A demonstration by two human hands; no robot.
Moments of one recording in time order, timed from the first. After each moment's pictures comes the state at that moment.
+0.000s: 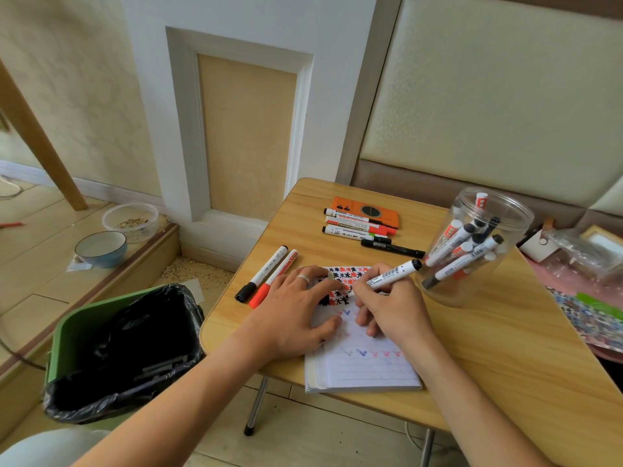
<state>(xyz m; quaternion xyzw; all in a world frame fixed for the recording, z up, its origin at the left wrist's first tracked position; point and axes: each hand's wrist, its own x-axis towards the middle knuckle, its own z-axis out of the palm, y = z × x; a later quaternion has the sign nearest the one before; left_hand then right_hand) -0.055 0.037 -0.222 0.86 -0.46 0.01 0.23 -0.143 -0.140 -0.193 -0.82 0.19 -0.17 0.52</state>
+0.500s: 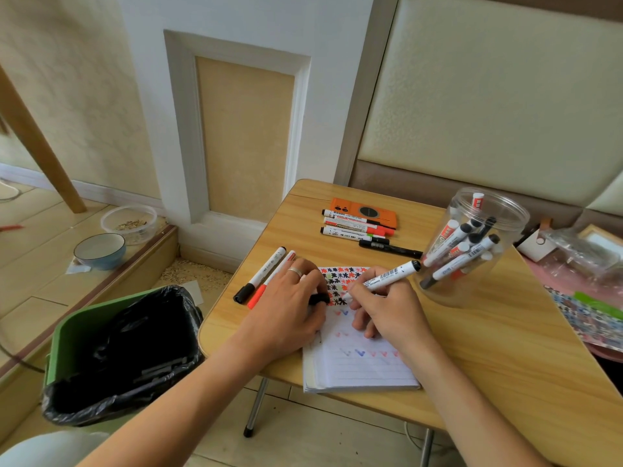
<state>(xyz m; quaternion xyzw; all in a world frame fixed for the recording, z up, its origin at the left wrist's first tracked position) -0.059 0.039 -0.221 0.84 -0.43 0.11 0.30 -0.146 -0.134 -0.191 -0.78 0.18 -0.16 0.57</state>
